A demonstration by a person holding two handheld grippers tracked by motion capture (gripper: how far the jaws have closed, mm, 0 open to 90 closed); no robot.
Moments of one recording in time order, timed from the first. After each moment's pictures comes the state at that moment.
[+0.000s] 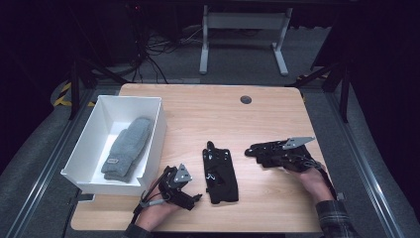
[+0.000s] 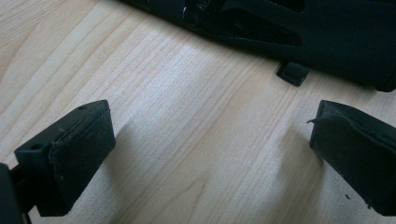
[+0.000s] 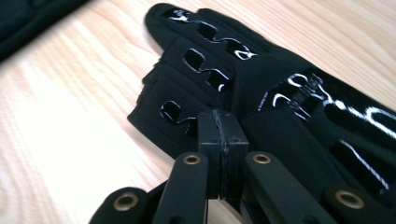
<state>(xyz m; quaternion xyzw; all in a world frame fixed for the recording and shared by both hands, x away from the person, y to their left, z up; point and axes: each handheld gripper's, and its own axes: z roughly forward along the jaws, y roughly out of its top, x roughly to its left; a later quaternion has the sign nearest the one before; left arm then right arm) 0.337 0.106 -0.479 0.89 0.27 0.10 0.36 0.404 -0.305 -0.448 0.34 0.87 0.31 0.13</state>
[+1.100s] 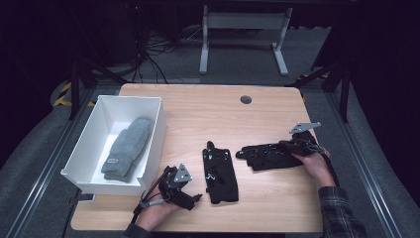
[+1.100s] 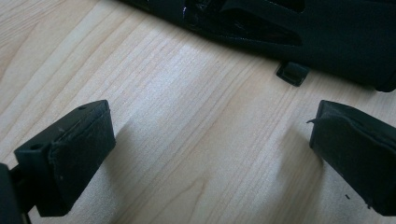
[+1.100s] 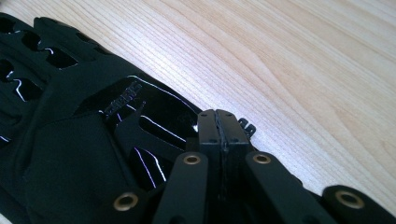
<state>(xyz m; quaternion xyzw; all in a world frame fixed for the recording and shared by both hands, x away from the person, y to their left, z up) 0.337 0.106 -0.479 0.89 0.27 0.10 0.36 0.455 -0.339 -0.446 0.38 0.85 0.31 0.18</state>
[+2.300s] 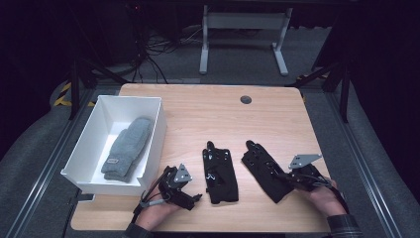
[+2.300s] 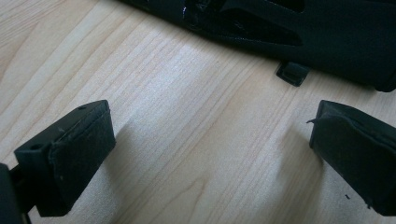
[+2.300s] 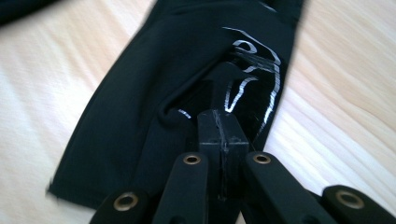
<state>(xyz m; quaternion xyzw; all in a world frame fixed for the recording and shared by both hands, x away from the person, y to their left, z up) 0.337 0.106 -0.479 0.89 0.27 0.10 0.36 0.348 -0.310 -0.445 0.31 0.90 0.29 0.13</state>
